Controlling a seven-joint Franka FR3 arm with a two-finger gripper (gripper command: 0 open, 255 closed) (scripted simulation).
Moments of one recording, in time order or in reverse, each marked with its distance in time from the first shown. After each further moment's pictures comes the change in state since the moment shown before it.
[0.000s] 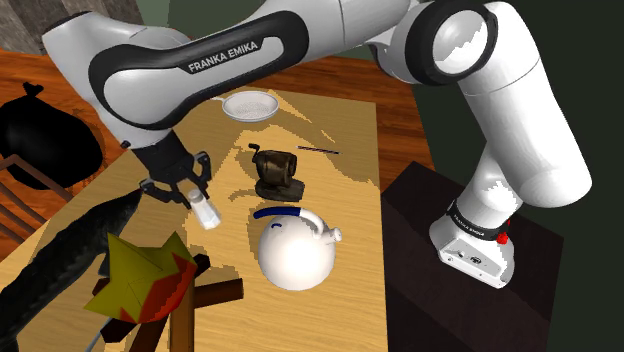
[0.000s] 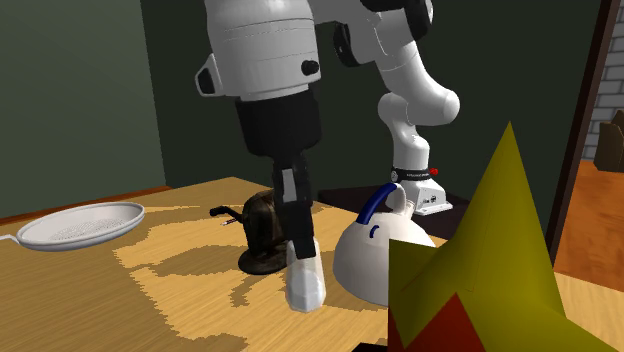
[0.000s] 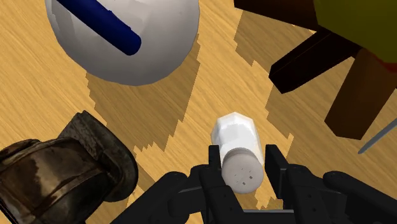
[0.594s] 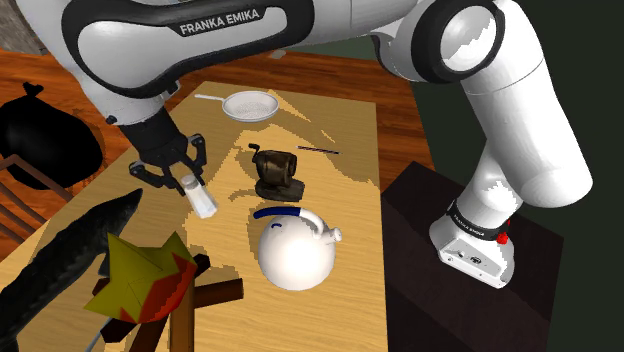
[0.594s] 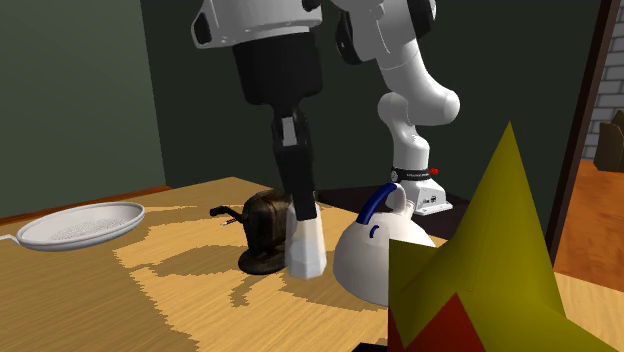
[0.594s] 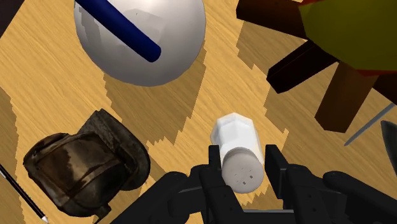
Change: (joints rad) arm 0.012 -0.020 0.006 0.085 0.008 -0.102 -0.005
